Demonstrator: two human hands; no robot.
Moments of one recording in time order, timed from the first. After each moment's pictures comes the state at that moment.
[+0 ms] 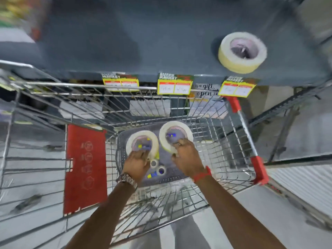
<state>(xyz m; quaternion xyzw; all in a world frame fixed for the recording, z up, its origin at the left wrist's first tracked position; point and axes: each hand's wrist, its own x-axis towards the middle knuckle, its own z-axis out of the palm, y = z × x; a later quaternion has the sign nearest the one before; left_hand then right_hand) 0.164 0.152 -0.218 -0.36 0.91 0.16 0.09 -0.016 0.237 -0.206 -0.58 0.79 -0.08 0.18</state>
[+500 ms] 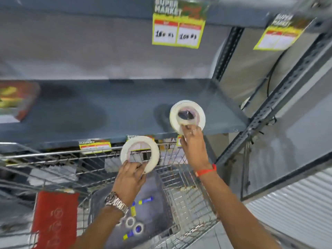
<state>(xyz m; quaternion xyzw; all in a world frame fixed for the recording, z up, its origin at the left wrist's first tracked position) 0.063 0.130 -0.096 -0.23 0.94 0.04 -0.26 -0.149 0.215 -0.035 -0.46 0.85 -0.26 -0.09</state>
